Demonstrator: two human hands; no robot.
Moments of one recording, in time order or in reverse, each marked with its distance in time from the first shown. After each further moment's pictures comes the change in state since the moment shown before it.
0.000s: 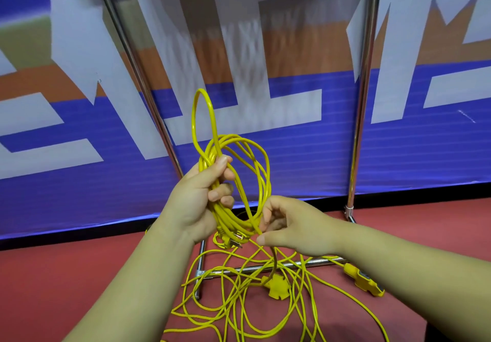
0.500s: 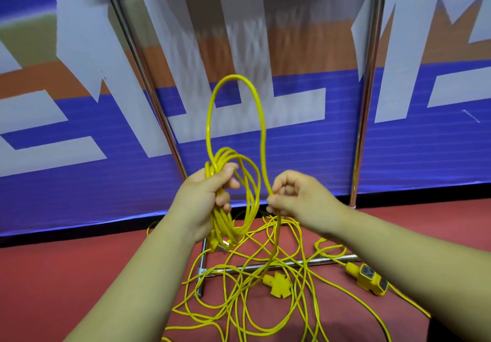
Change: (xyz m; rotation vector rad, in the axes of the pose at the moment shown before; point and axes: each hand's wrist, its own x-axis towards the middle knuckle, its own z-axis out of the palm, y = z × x) left_hand 0.006 -0.009 -0.017 0.304 0.138 0.011; right_hand 0.013 -0.014 -0.008 0.274 0.295 -0.002
